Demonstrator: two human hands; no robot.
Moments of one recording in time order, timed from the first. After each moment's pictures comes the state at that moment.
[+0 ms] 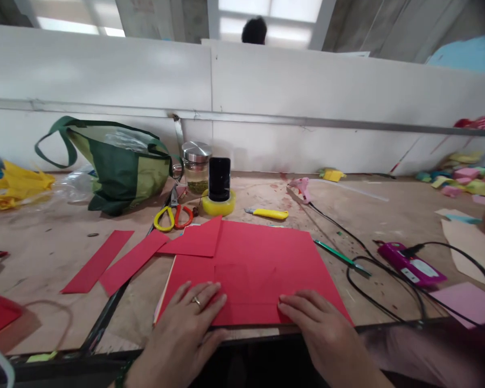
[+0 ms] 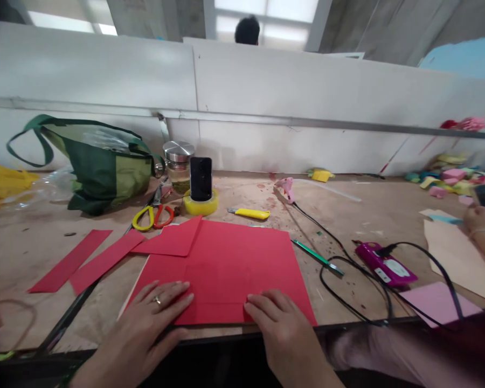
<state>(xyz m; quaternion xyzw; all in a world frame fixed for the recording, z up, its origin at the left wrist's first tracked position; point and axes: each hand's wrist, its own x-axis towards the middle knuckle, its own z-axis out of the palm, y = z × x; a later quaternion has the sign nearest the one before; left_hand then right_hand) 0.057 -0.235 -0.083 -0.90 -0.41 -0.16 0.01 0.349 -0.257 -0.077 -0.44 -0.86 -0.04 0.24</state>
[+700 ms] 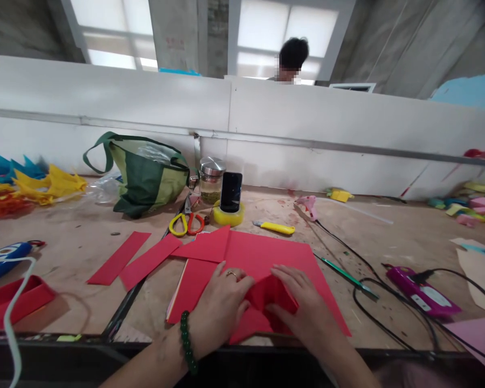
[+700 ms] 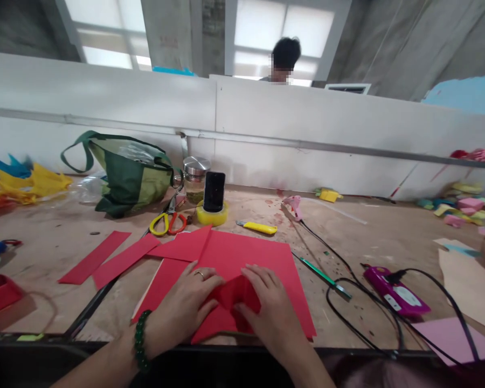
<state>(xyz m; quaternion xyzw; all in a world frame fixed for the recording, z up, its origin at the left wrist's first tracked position) 0.110 -0.205 -0.051 -0.87 -0.45 -0.19 -0.10 0.327 -0.211 -0.074 -0.50 -0.81 0.03 0.30</state>
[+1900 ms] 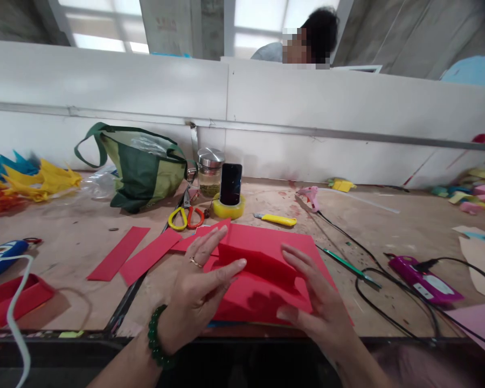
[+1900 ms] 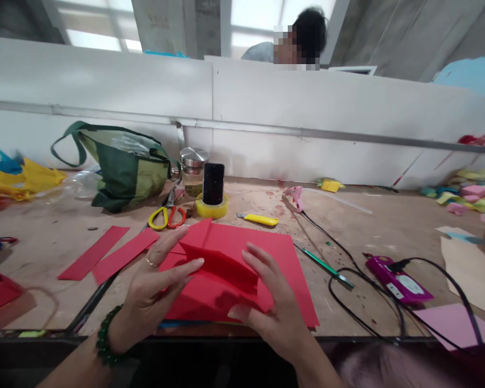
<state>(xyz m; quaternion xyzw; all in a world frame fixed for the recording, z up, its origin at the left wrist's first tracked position) 0.067 -0.207 -0.036 -0.81 -0.36 -0.47 -0.03 0.318 -0.227 -0.050 -0.44 -0.77 0.15 0.43</state>
